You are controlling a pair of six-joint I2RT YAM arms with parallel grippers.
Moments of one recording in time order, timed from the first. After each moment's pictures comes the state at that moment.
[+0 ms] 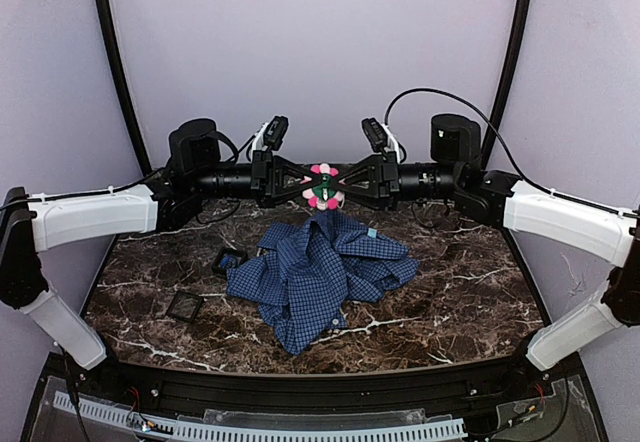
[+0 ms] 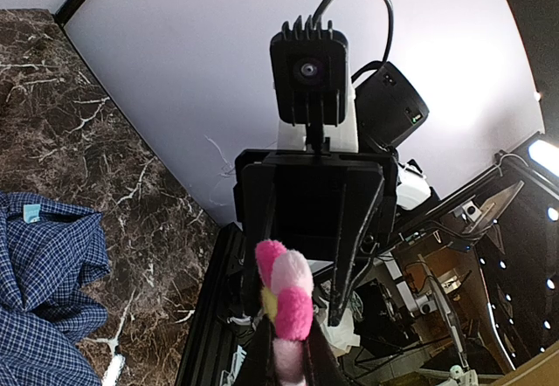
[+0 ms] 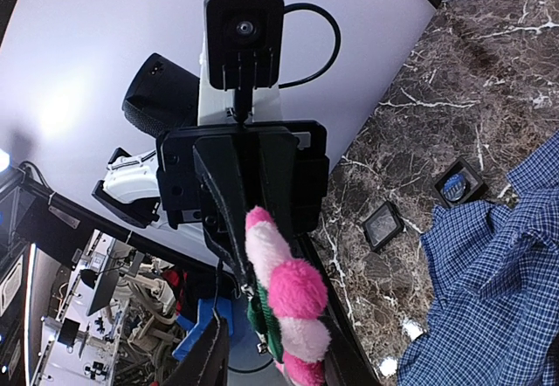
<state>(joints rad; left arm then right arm) -0.73 1.55 1.14 0.41 0.83 -0.94 0.73 1.38 1.12 0.10 -0.74 0.82</state>
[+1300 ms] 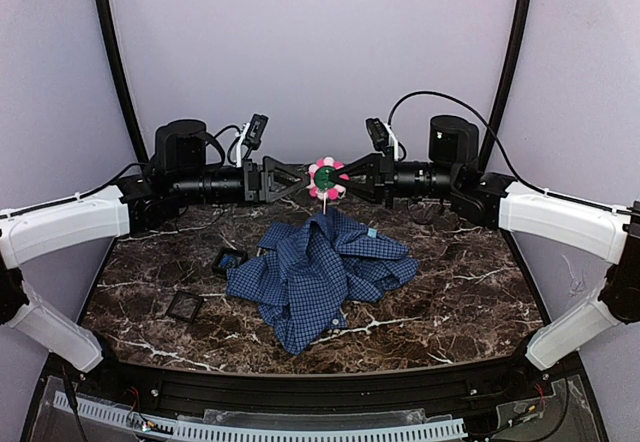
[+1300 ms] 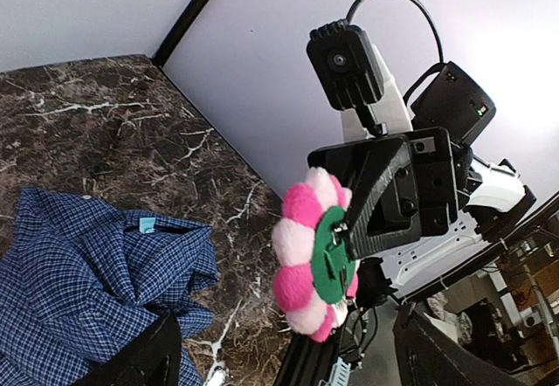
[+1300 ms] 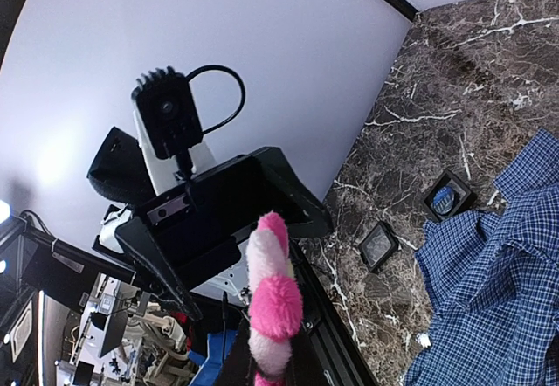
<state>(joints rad) -0.75 1.41 1.12 0.12 0.54 -0.62 0.72 1.41 1.10 0.19 -0.67 0.94</state>
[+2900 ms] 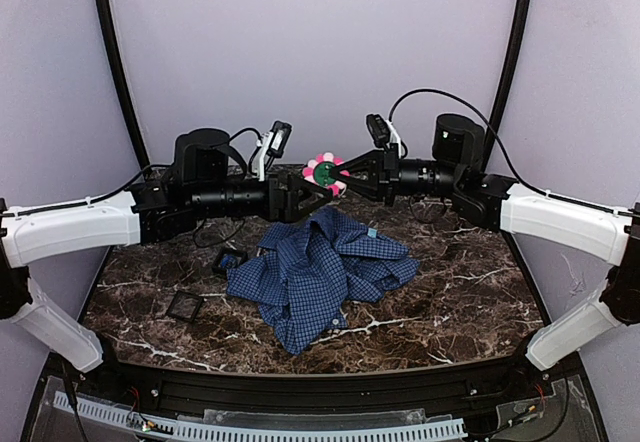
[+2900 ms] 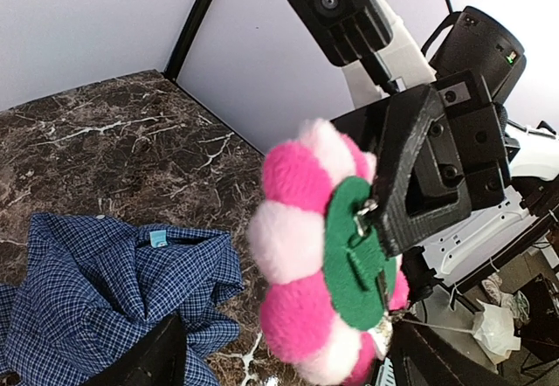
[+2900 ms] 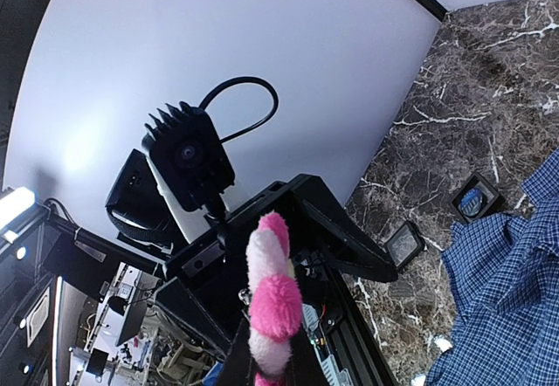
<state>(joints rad) -0.89 1.44 1.14 0.09 0.32 -0.45 0.72 1.40 1.09 0.27 -0.72 1.00</state>
